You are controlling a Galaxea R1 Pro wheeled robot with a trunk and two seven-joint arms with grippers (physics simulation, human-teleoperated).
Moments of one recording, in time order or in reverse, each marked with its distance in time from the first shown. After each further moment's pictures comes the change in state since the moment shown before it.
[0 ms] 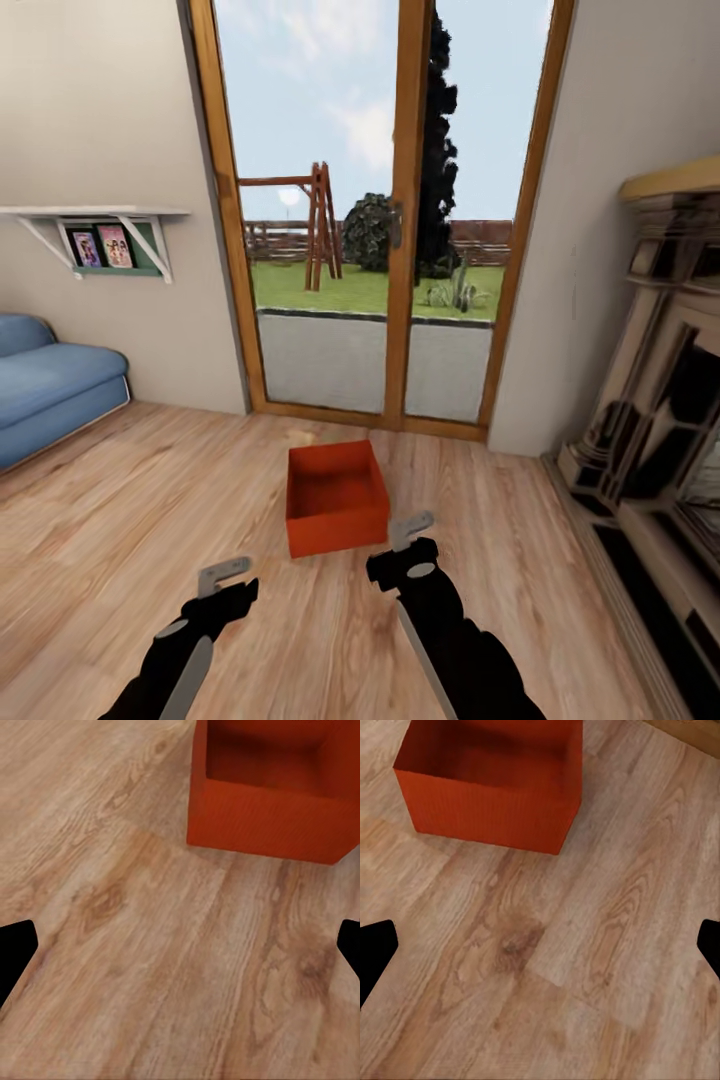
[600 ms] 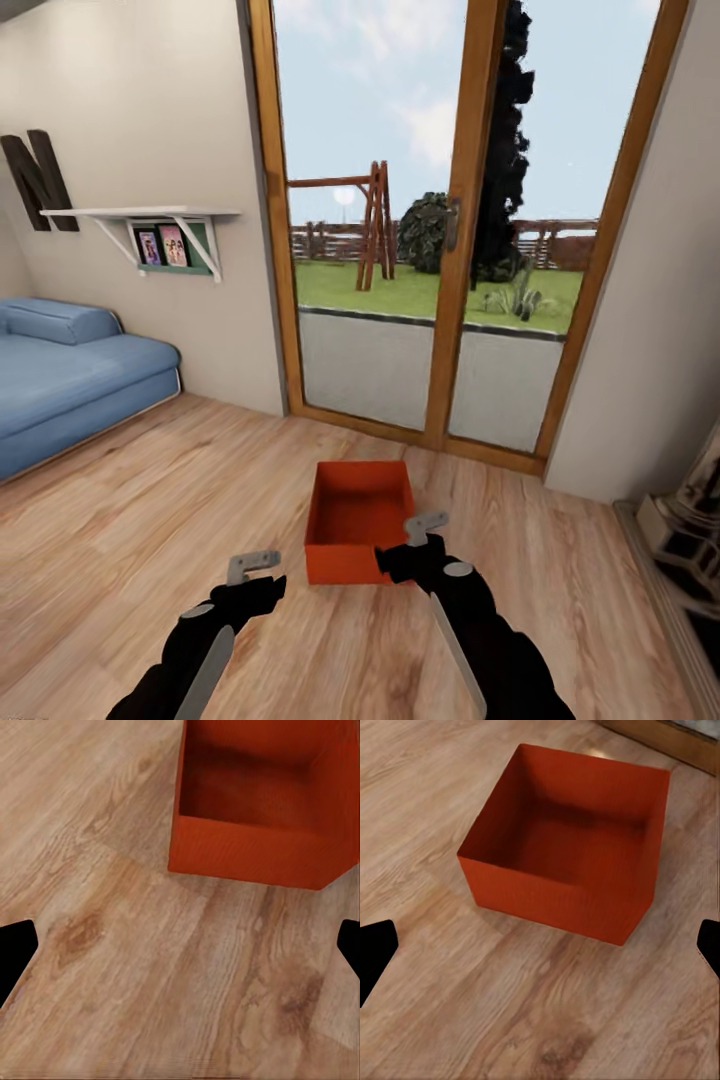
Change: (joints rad) left arm 0.001 -0.014 -0.113 -0.128 -0.009 0.165 0.005; right arm 0.000 -0.048 -0.144 0.047 -0.002 -0.187 0.265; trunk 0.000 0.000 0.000
